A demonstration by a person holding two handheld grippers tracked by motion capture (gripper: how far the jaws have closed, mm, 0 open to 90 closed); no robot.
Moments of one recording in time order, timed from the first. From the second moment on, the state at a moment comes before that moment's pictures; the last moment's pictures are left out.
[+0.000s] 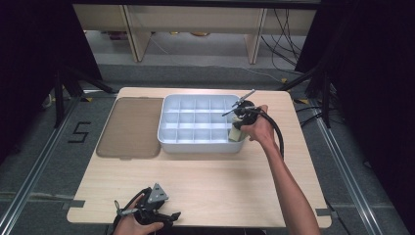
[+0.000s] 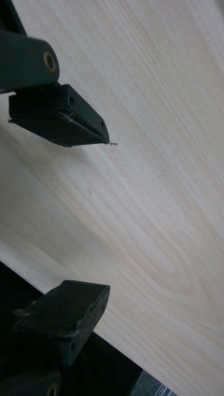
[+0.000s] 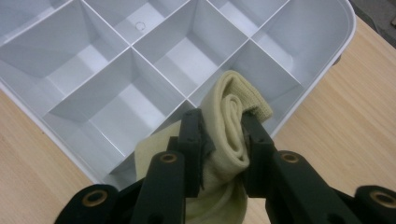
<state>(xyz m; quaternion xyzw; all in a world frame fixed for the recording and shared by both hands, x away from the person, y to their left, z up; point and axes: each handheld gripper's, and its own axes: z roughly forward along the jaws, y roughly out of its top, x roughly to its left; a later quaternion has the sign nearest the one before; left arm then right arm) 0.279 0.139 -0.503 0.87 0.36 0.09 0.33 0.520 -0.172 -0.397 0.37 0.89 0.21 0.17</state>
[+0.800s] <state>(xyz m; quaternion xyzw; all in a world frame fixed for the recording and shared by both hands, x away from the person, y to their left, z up) 0.279 0.139 -0.504 0.86 0.37 0.09 0.34 0.519 -0.164 -0.425 0.37 0.90 0.20 0.15</state>
